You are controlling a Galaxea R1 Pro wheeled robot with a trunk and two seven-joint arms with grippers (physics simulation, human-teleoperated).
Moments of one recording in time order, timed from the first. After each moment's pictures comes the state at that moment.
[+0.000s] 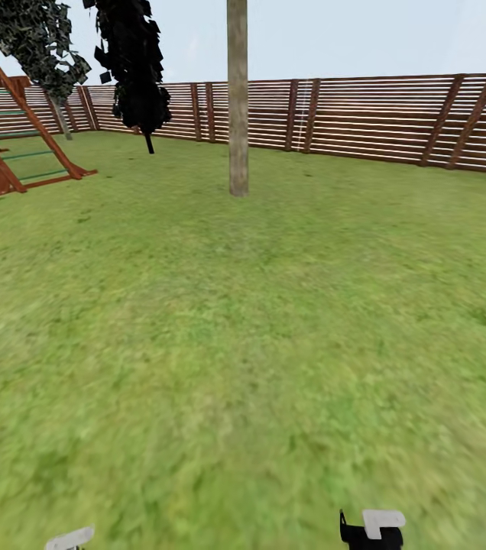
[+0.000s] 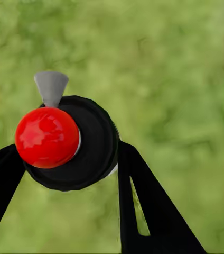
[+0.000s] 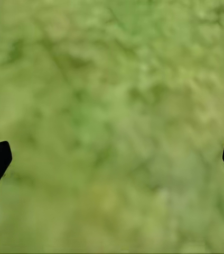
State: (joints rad) left arm -0.36 0.19 -0.35 -0.08 0.60 -0.44 0.12; right arm -0.41 -0.03 0.15 -0.06 -0.05 -0.53 -0.25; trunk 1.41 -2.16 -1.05
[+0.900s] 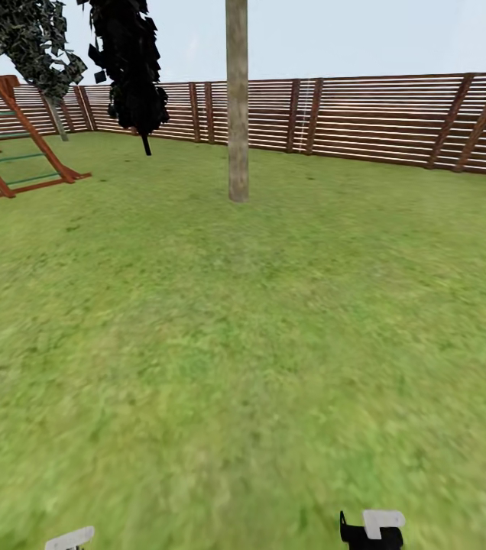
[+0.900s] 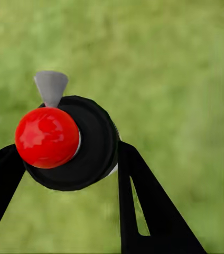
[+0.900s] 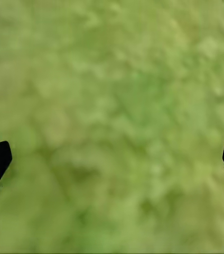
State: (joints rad) left arm -0.36 0.19 -0.35 -0.08 0.60 -0.44 0.12; right arm -0.41 -0.03 0.15 -0.06 -0.05 -0.53 -0.25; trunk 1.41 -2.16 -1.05
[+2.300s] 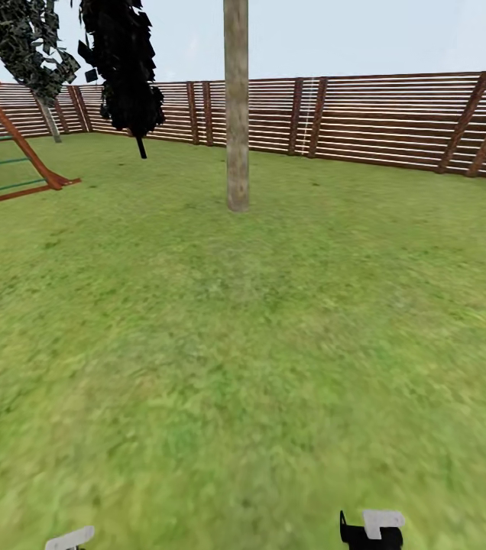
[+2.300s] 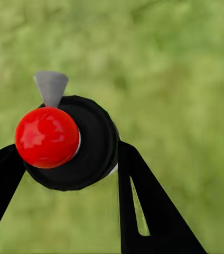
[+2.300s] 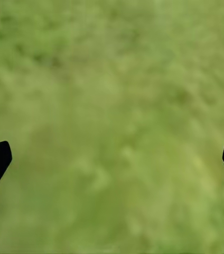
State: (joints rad) left arm -0.36 0.19 -0.35 -0.08 0.60 -0.44 0.12; right arm -0.41 -0.03 0.15 -0.06 -0.05 -0.53 -0.25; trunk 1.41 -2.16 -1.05
